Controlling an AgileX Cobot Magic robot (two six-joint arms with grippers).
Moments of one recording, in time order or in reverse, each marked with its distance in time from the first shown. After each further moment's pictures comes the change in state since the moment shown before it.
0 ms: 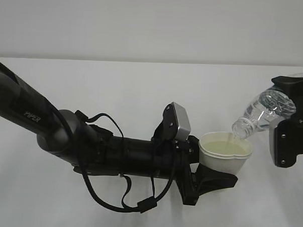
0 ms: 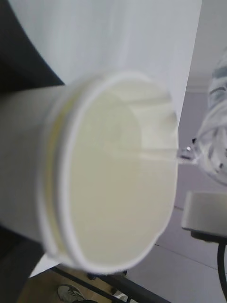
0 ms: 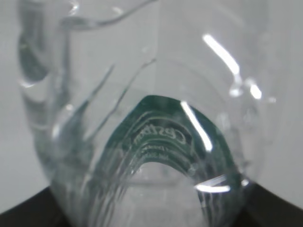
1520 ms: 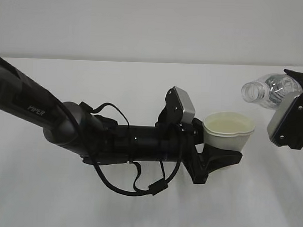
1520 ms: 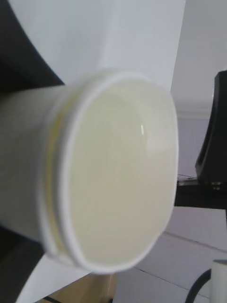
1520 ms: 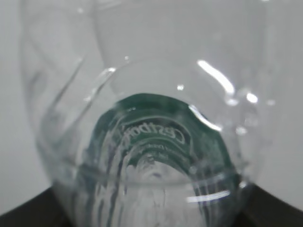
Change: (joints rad) left arm 0.000 0.000 -0.069 -0.082 0.039 0.021; right arm 0.000 0.000 0.023 0.026 -0.108 0.476
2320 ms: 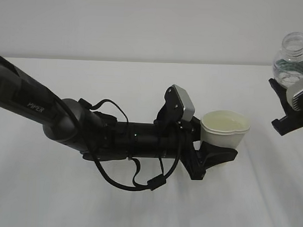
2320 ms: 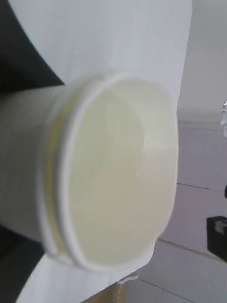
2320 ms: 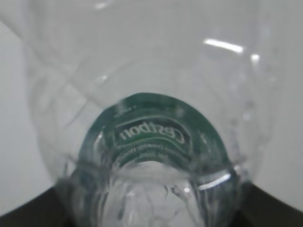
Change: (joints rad) left arm 0.012 0.001 -0.022 0.010 0.057 0.001; right arm 0.000 0.000 0.014 0.000 -0.117 0.618
